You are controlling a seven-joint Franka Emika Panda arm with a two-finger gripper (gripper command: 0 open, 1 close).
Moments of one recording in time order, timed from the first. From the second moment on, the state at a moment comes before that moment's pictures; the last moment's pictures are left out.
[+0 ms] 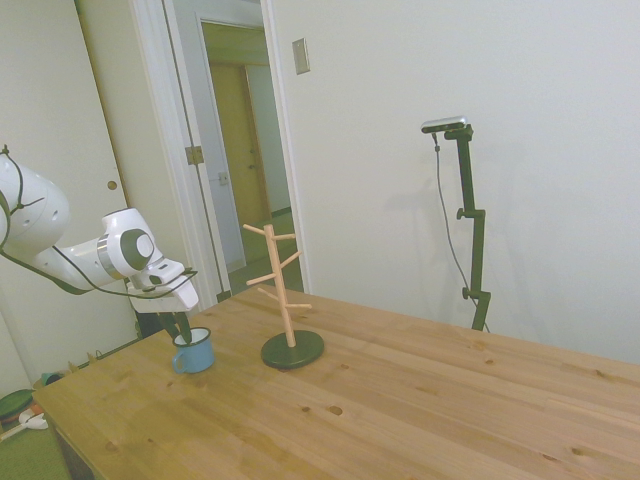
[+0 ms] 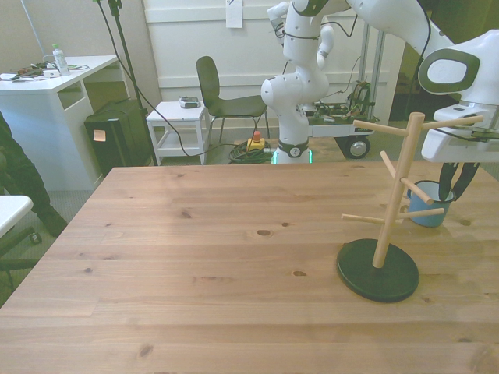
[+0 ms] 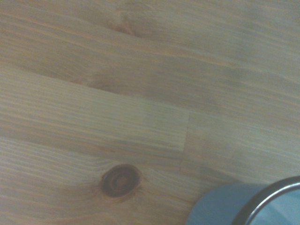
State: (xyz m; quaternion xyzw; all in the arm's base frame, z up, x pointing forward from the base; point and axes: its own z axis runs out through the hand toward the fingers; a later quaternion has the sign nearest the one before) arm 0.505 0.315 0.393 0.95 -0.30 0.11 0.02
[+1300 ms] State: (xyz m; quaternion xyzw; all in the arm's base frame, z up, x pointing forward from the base) arm 0.490 0.297 0.468 0.94 -0.30 0.15 0.02
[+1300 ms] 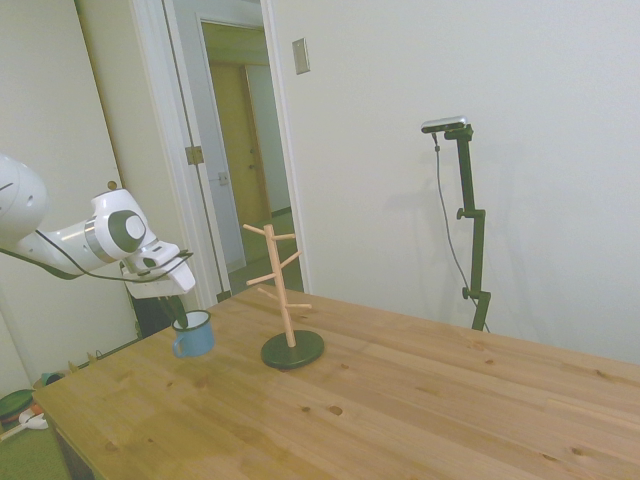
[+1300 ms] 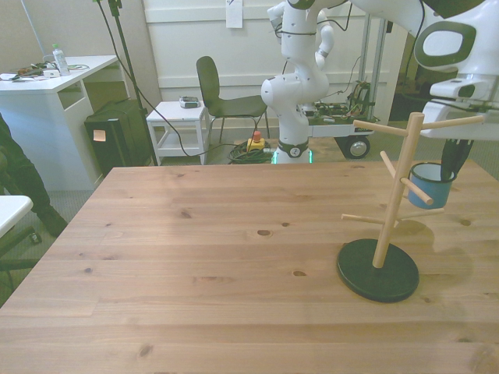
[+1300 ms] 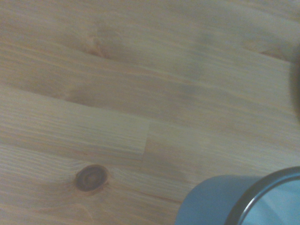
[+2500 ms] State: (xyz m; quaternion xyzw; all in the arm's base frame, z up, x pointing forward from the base) arm 0.536 0.257 0.670 0.93 -0.31 0.20 0.00
